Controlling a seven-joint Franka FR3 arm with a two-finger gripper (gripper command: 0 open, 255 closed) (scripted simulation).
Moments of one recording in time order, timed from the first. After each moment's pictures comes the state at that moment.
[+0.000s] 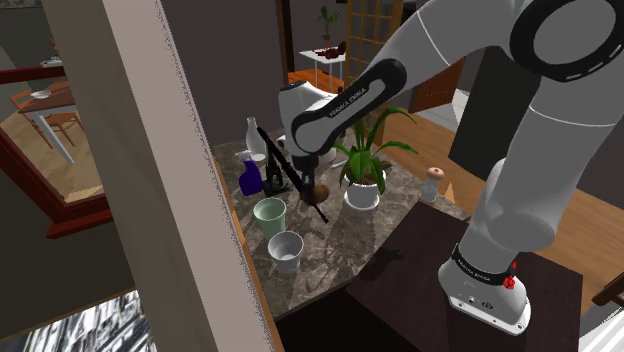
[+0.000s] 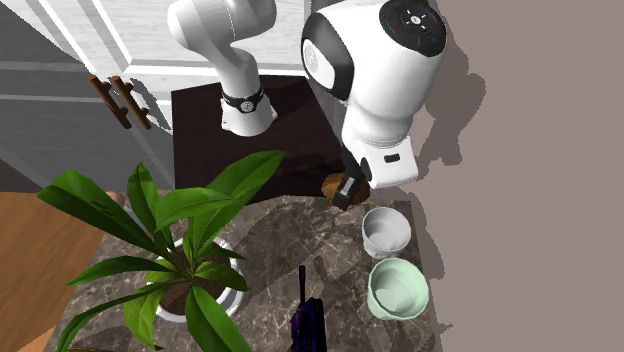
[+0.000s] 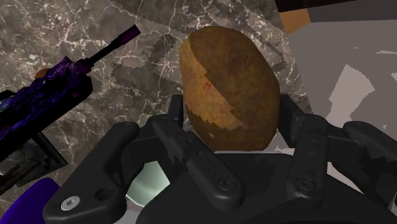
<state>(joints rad) 0.19 0.01 0.12 -2.29 0.00 2.19 -0.43</state>
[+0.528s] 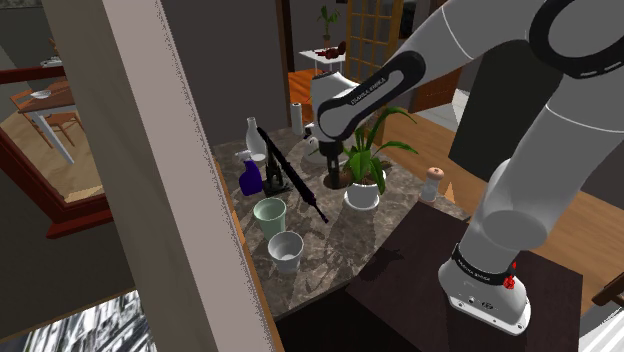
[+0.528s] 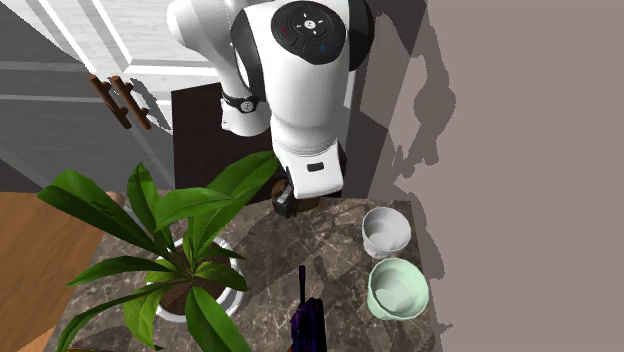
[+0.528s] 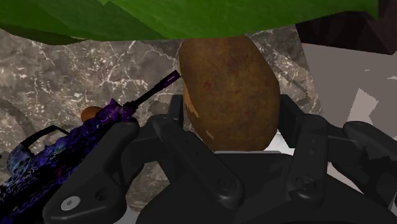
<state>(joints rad) 0.09 -0.10 0.02 -2.40 -0.02 2.20 -0.61</state>
